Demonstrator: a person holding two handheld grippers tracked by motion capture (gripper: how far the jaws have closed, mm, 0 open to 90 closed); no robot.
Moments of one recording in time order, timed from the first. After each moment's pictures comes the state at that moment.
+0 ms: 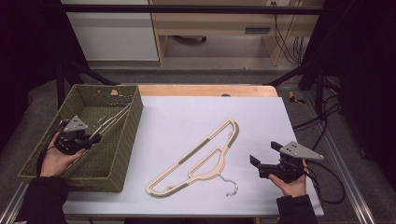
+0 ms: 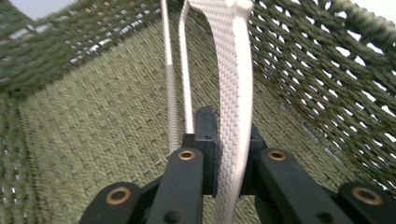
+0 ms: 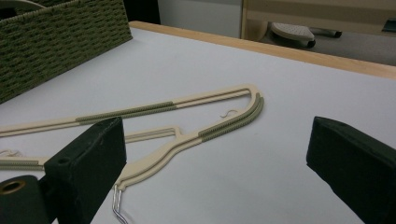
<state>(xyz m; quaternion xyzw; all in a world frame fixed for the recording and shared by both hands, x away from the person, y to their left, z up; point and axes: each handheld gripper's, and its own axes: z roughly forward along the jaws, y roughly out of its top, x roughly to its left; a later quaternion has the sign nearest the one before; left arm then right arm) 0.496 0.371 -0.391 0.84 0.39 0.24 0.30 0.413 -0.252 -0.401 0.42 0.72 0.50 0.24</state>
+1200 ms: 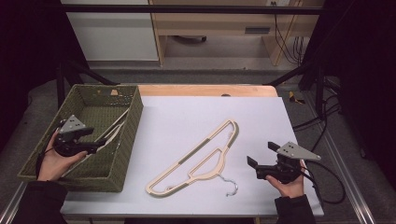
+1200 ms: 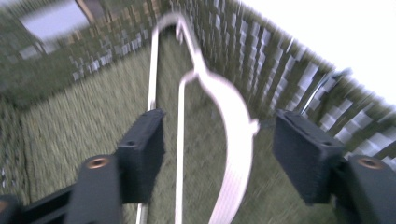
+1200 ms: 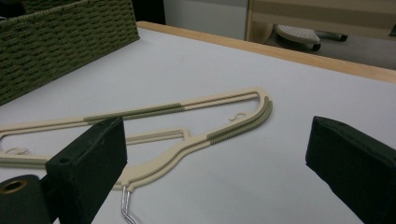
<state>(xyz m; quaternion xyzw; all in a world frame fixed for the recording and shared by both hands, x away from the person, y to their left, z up) 0.478 0.363 -0.367 0.80 0.39 0.26 0.36 0.411 -0.244 -0.399 0.41 0.72 0.50 0.24</state>
